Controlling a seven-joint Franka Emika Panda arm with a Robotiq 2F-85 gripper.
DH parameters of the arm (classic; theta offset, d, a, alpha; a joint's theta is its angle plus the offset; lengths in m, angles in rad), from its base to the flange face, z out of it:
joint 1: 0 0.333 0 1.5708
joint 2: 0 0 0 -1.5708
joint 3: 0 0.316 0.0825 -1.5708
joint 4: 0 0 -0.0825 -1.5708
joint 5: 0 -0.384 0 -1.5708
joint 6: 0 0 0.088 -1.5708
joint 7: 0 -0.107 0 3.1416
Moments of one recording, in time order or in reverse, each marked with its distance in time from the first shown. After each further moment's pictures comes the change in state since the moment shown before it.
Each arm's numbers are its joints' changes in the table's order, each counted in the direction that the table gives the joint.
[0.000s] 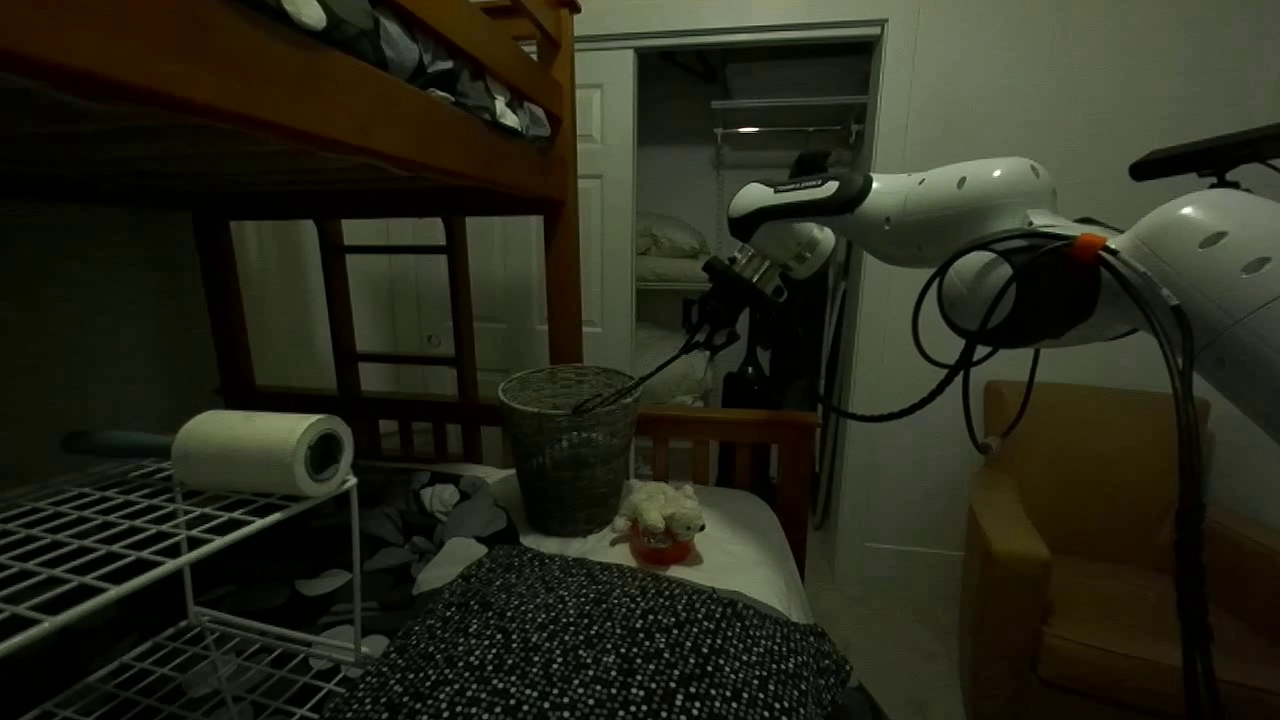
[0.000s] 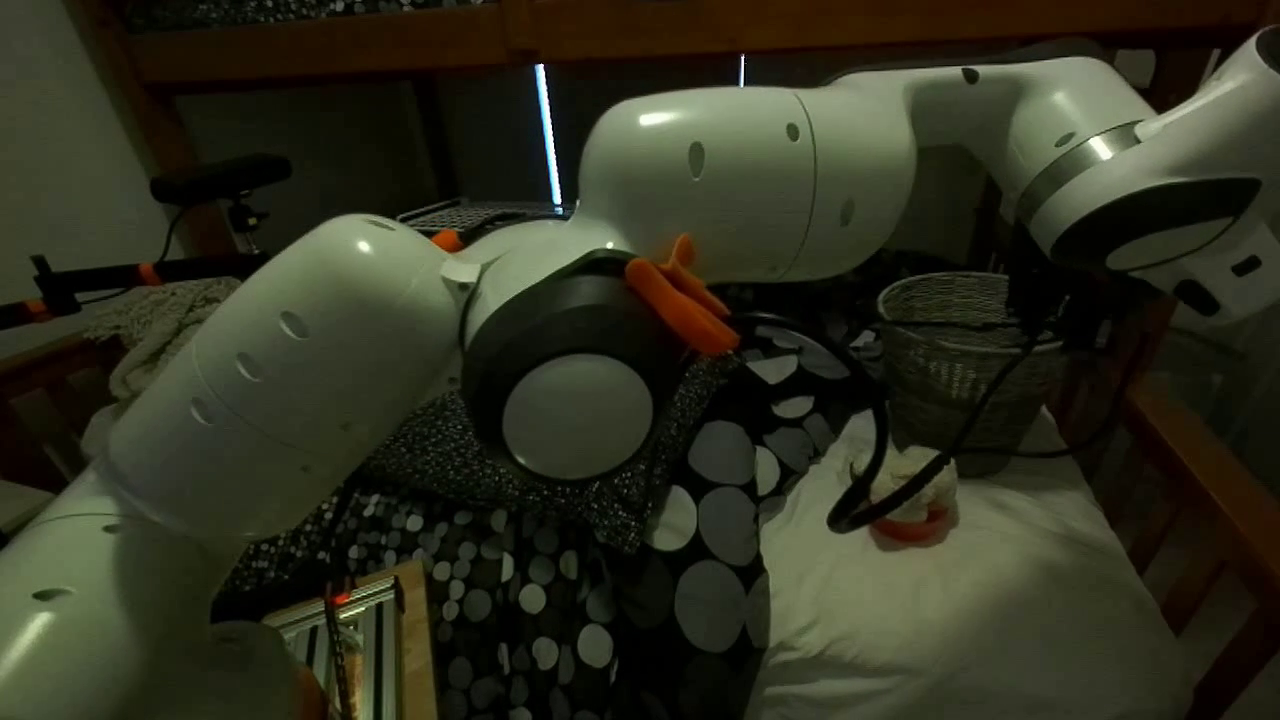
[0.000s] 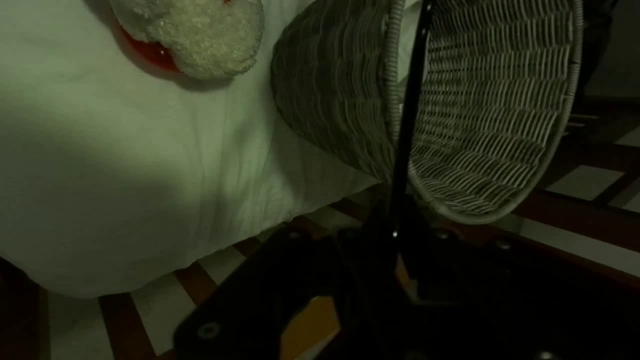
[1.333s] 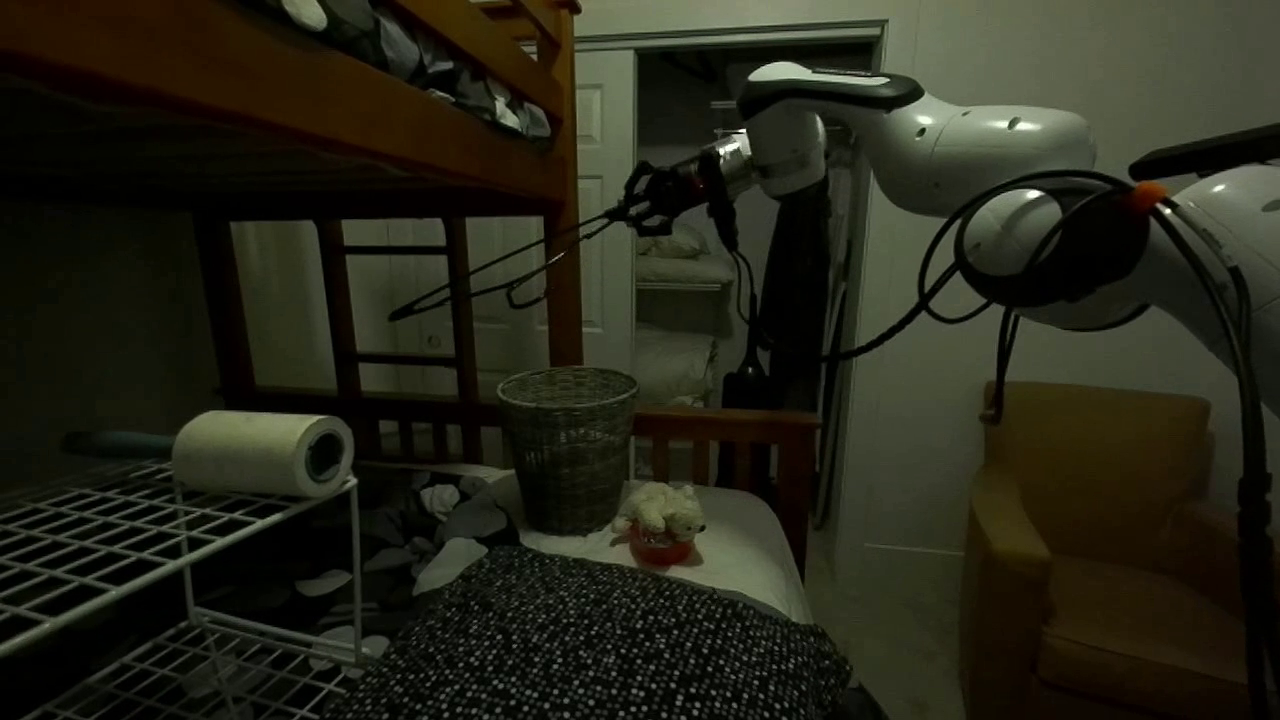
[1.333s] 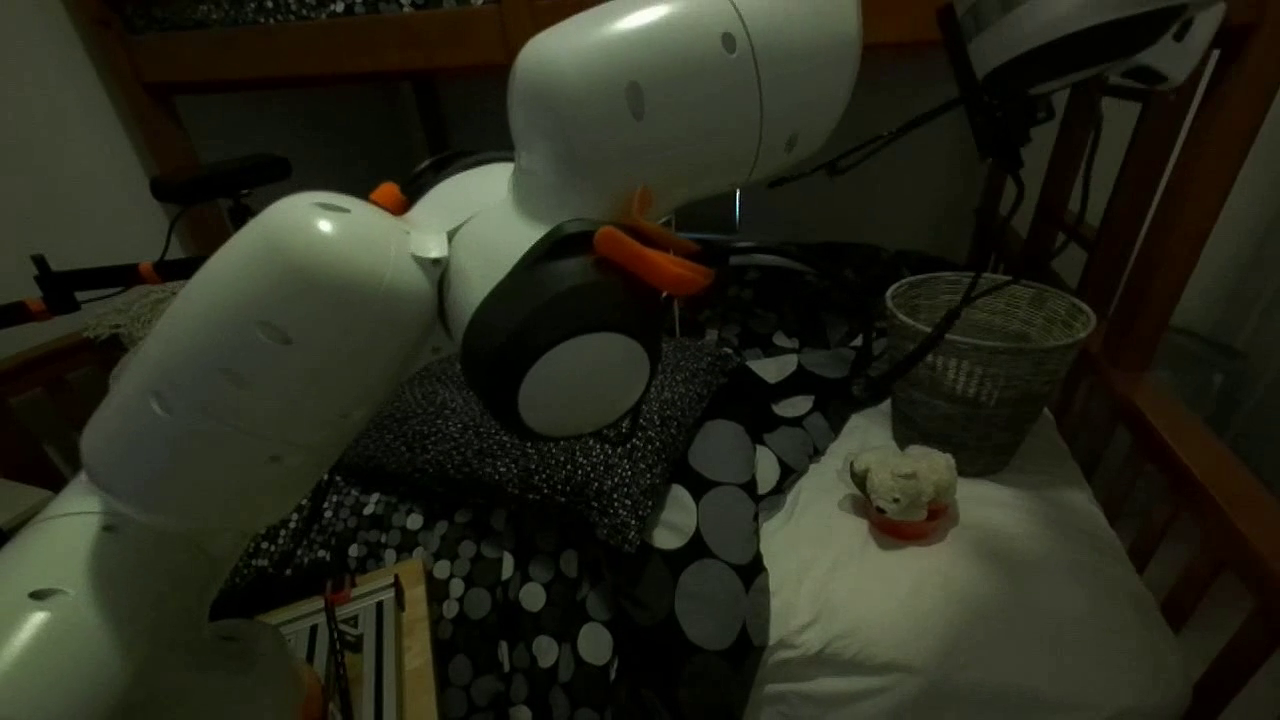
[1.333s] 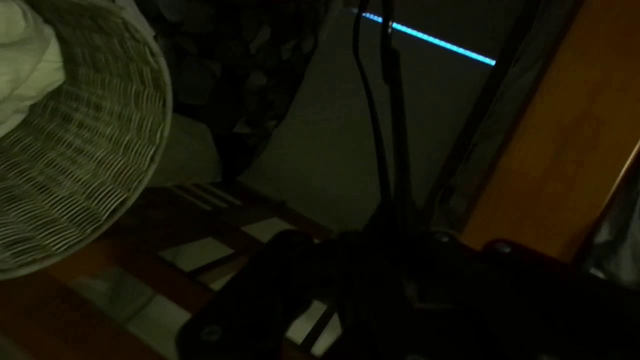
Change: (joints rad) arm -0.027 0.074 0.326 -0.149 -0.273 -0.020 0.526
